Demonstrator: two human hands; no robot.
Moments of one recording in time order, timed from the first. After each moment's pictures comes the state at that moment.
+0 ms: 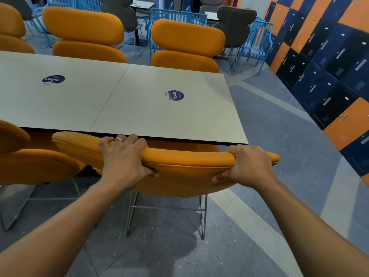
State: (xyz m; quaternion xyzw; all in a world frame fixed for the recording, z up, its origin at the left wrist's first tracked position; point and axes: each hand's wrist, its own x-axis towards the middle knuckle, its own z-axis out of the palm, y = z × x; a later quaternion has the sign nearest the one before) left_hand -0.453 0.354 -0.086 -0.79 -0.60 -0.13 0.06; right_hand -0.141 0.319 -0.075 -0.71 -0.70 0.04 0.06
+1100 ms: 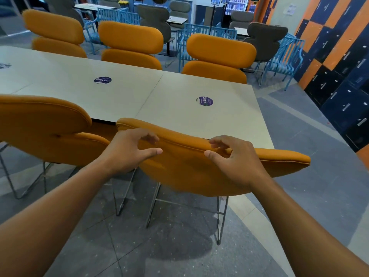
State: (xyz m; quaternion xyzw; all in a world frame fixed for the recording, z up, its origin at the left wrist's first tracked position) left_hand -0.558 0.289 -0.036 -0.76 -0.56 -0.26 -0.21; right_hand -0.271 0.275 -0.044 -0.61 -0.73 0.18 0.26
